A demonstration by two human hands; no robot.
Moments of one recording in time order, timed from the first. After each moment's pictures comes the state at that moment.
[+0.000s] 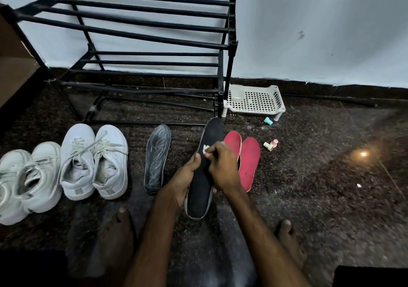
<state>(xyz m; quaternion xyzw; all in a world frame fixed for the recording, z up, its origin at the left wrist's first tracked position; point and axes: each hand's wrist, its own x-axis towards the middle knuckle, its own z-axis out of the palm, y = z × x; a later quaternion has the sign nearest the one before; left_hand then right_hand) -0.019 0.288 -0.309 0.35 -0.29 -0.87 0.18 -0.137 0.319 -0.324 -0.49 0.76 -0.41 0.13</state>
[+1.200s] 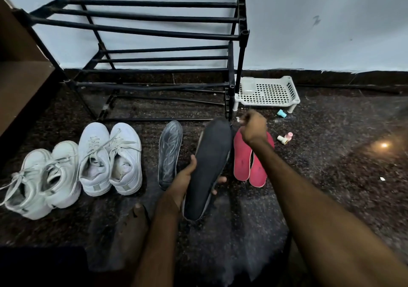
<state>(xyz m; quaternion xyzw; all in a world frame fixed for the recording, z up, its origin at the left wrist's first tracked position) 0.014 0.278 -0.339 0.35 -0.25 -0.89 0.15 -0.228 0.253 -0.320 -0.36 0.86 -0.34 0.12</state>
